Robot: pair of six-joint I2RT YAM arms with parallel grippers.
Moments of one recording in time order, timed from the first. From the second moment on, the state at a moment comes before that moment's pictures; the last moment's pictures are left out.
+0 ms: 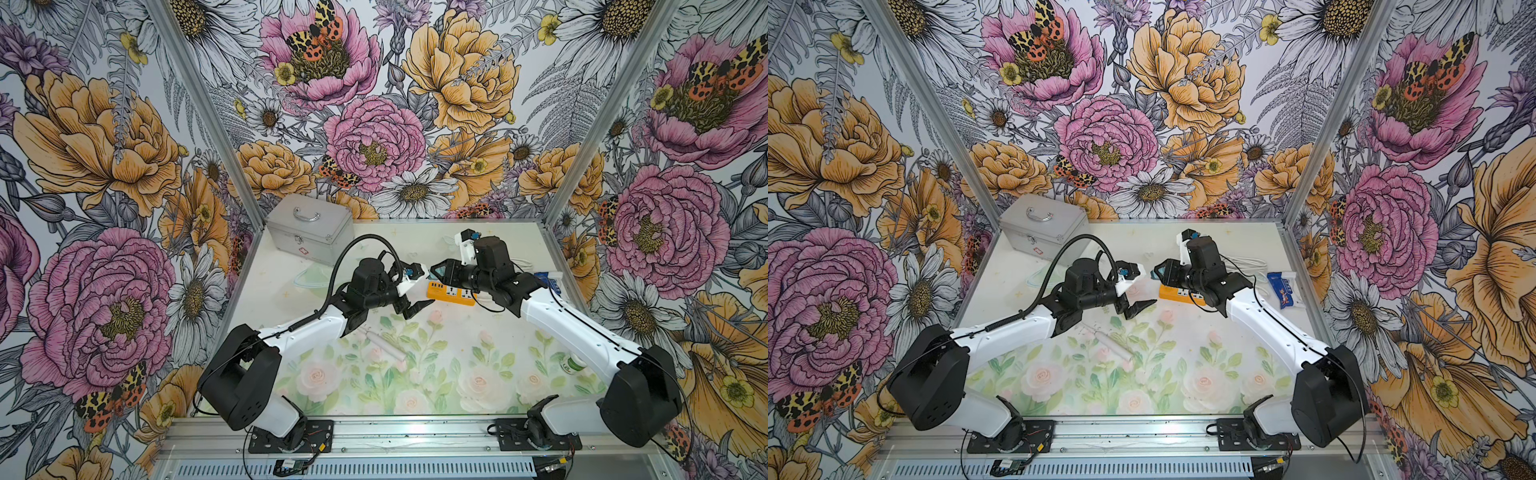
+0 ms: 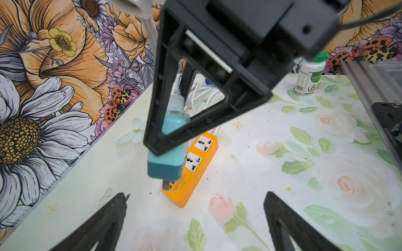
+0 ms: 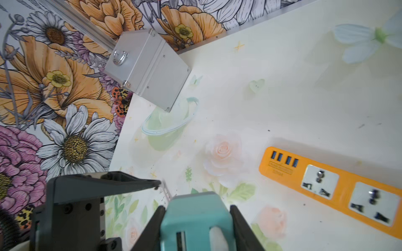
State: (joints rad) left arm -0.66 1.47 0.89 0.20 0.43 0.35; right arm 0.46 1.39 1.11 -0.36 -0.21 0.56
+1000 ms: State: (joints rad) left arm -0.63 1.32 0.90 0.12 0.05 -0.08; right arm 0.48 1.66 1.16 -0.54 0.22 0.54
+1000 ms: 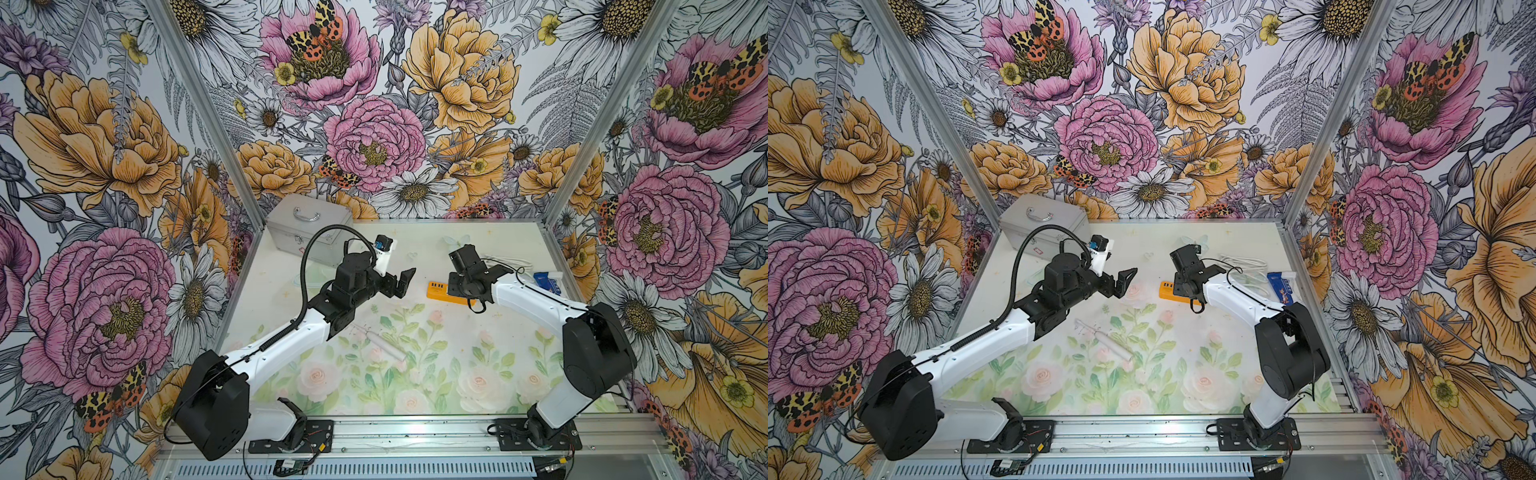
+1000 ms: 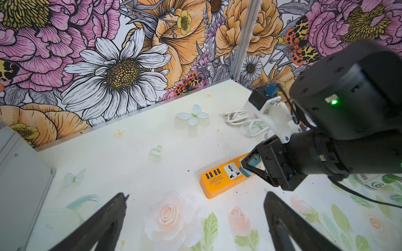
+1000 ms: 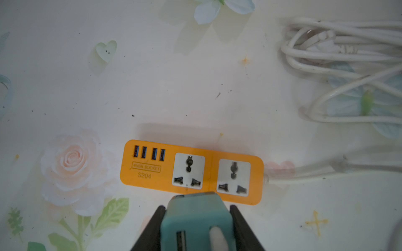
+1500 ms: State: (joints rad) left arm -0.63 1.32 0.89 0.12 0.04 -0.09; right arm 0.48 1.73 1.17 -0.49 0.22 0.59
